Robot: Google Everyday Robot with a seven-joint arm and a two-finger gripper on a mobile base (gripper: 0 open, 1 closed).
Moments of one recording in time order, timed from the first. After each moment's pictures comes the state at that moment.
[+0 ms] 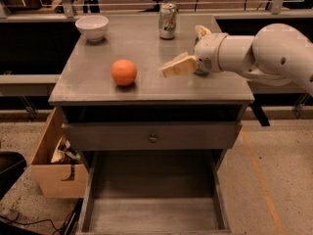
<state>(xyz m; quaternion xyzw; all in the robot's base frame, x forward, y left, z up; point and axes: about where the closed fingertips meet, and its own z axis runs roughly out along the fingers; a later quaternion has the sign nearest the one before) 0.669 -0.066 0.925 -0.41 0.69 0.18 0.57</state>
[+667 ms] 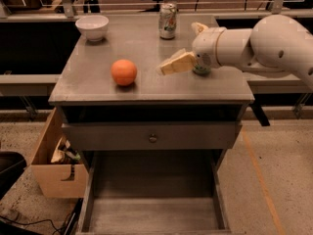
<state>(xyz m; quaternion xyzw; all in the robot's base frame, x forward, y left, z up) 0.669 -0.059 0.938 -0.43 0.68 0.16 0.57</state>
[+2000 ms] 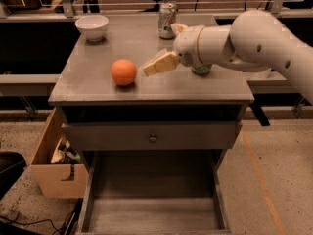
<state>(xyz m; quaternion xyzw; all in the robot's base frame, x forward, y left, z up) 0.664 -0.004 0.936 -0.46 0.67 0.21 0.55</state>
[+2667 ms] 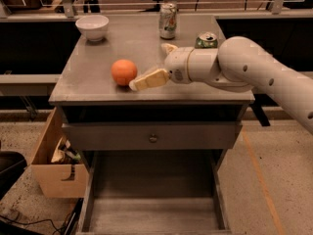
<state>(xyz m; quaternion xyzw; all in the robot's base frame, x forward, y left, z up) 0.656 0.021 0.891 -0.43 0.67 0.27 0.54</state>
